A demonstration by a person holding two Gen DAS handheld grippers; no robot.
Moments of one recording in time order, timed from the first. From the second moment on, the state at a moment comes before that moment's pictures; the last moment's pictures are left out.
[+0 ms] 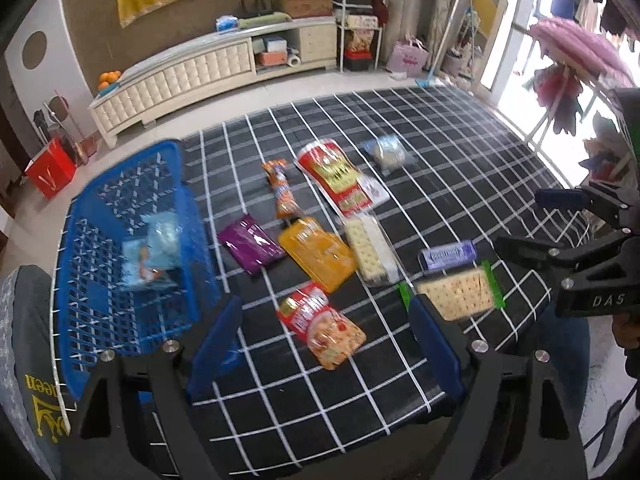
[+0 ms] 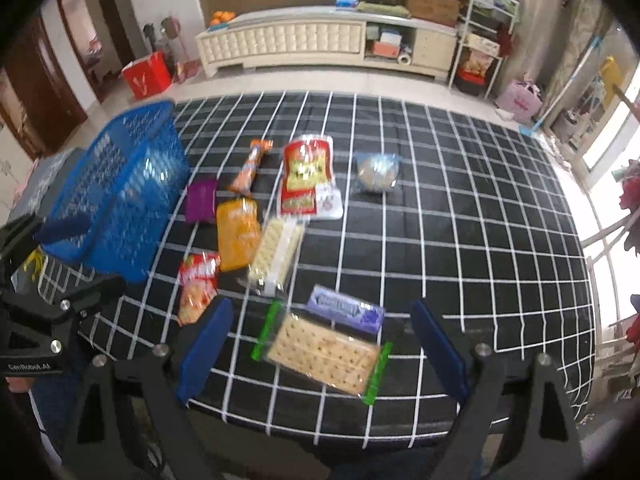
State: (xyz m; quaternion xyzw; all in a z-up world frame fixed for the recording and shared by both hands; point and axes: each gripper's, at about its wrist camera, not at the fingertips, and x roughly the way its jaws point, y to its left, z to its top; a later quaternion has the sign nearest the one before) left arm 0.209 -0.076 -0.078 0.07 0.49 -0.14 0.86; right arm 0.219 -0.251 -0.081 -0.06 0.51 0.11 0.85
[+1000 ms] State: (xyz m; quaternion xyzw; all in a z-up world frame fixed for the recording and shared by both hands) left arm 0.193 -0.107 -0.195 0.06 0.57 -0.14 0.80; right arm 0.220 -0.238 -0.200 -0.25 0.54 0.27 0.76
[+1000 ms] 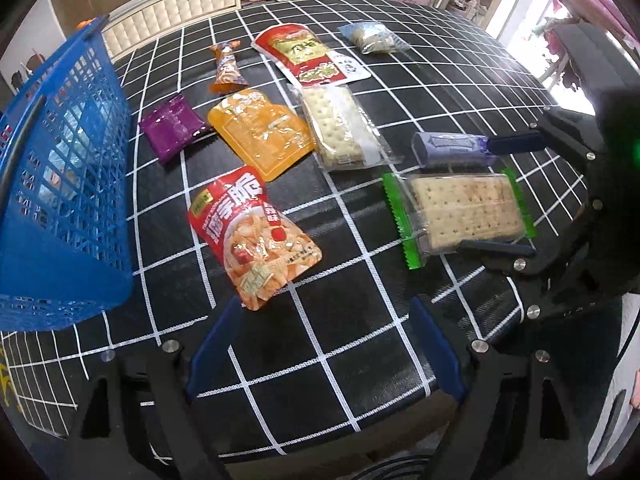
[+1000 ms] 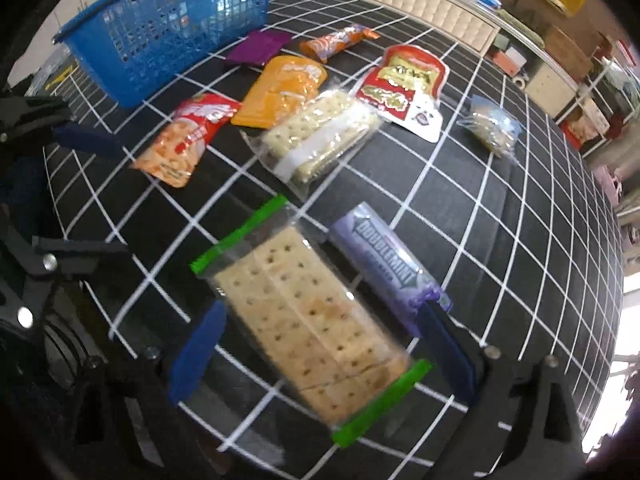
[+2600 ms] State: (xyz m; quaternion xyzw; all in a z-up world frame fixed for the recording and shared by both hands) left arm 0.188 -0.101 -0.197 0.02 0.59 -0.15 0.80; right arm 0.214 -0.233 -0.185 -0.29 0.51 0.41 0.70
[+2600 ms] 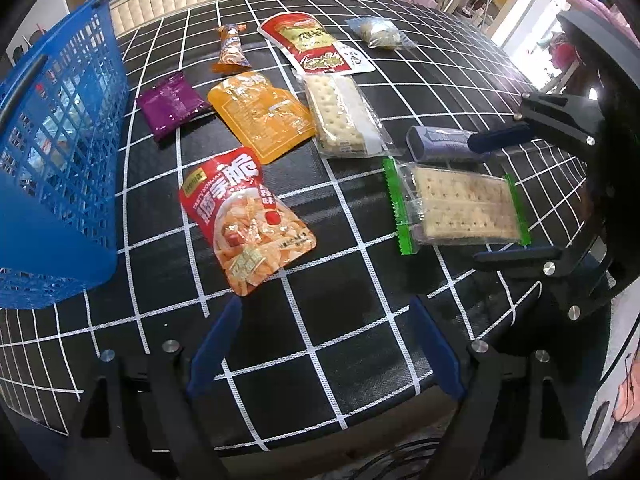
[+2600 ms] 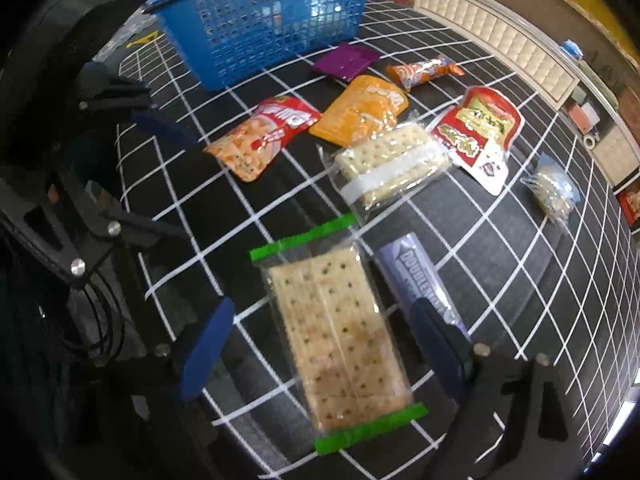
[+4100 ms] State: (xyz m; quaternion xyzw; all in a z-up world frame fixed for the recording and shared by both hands) left arm 0.303 -0.130 -0.176 -0.04 0.60 -0.10 0.80; right arm 0.261 -0.317 -0.133 -0.06 0.52 0.16 0.84
